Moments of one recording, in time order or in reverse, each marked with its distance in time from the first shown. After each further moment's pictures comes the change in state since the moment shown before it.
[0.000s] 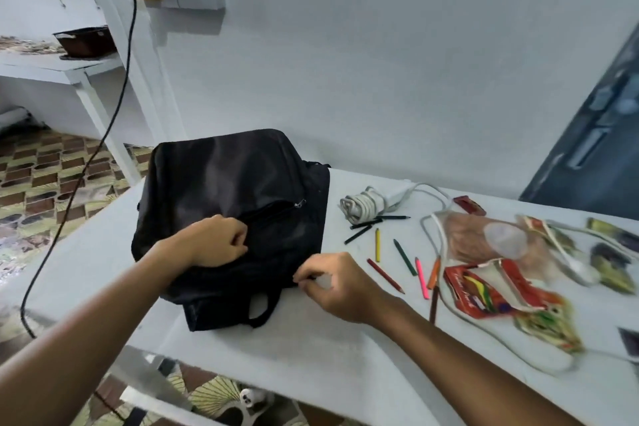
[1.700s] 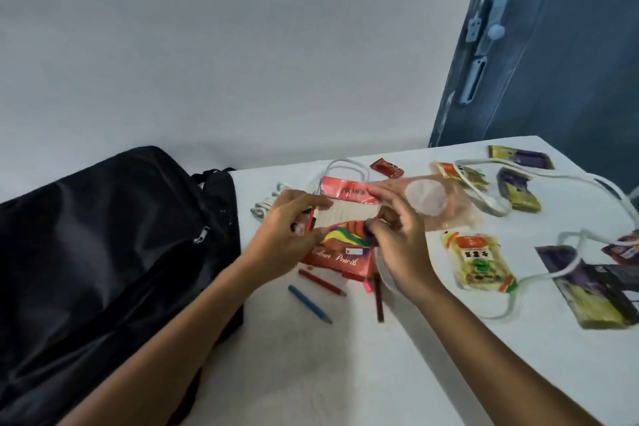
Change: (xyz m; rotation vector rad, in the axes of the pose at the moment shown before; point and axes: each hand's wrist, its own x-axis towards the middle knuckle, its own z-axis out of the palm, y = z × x) left_hand 0.093 0.215 0.024 -0.706 0.143 0.520; right_hand -0.064 0.066 -0.111 0.496 0.995 0.501
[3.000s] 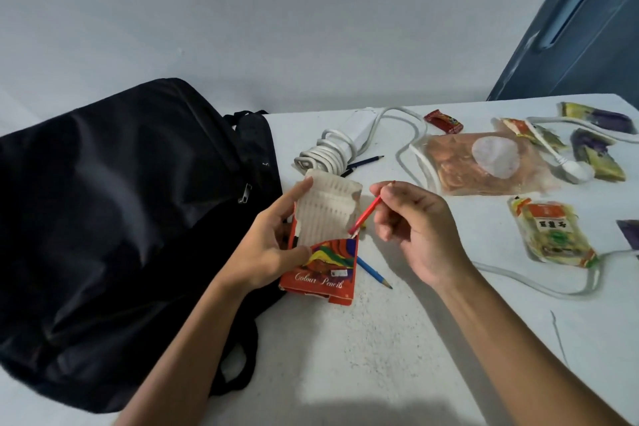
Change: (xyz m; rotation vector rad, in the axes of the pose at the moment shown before) left_hand -0.073 -0.095 -0.036 -0.585 -0.120 -0.238; right_hand -0.022 0.022 0.060 0.329 -0.237 0.264
